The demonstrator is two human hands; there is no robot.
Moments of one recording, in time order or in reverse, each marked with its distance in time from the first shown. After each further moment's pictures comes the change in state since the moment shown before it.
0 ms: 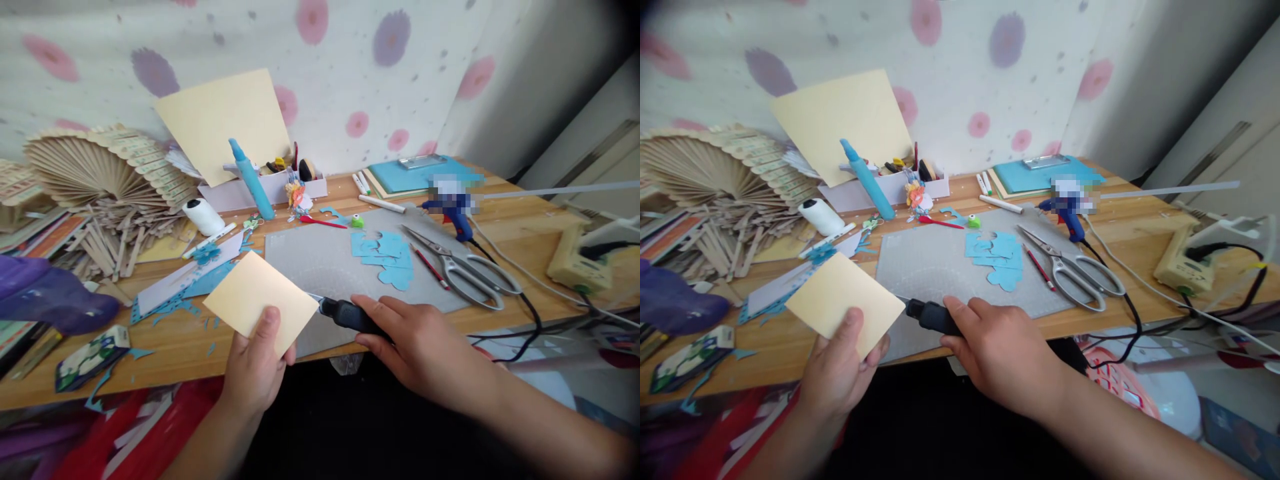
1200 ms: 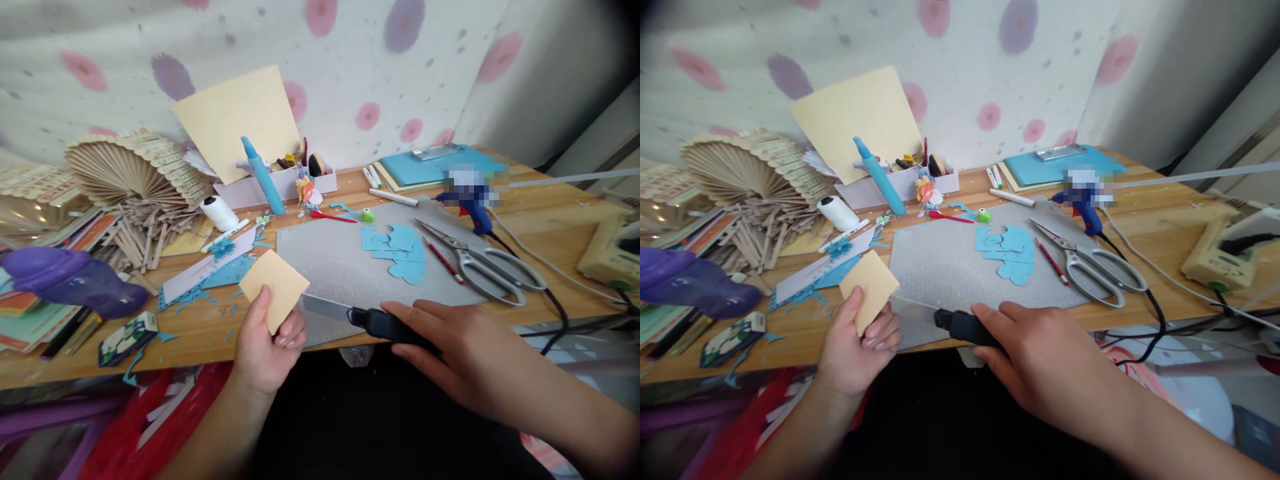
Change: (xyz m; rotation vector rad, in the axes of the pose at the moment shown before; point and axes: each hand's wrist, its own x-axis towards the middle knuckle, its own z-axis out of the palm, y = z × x) left_hand 0.012 0.020 0.000 -0.409 0.044 -0.534; right_hand -0.027 0.010 -0.018 -0.013 -0.115 0.000
